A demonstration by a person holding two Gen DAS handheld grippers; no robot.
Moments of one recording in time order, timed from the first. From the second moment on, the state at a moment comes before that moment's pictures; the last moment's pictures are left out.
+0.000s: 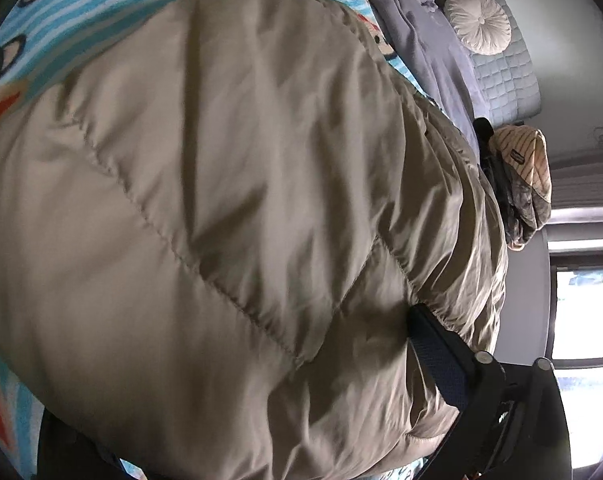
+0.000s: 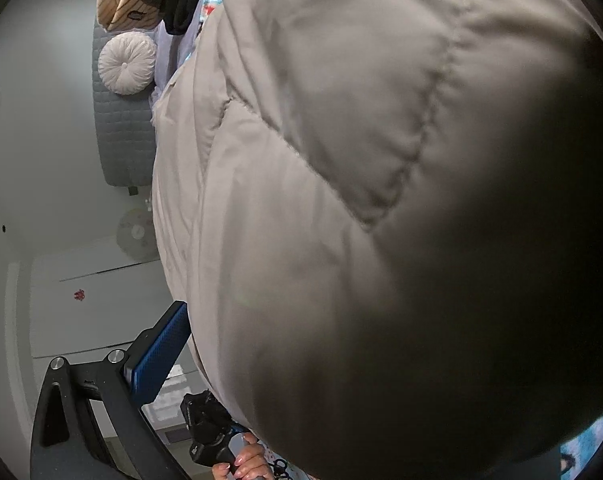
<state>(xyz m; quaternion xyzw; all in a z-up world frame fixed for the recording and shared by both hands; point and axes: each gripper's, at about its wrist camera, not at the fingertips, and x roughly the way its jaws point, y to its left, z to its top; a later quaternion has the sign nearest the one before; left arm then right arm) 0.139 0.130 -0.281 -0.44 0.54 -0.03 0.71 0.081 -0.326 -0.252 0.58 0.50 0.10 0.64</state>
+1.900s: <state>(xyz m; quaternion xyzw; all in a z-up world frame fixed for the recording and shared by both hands) -0.130 0.180 -0.125 -0.16 0.58 0.06 0.80 -0.099 -0.383 -0.142 0.40 0.62 0.02 0.68</state>
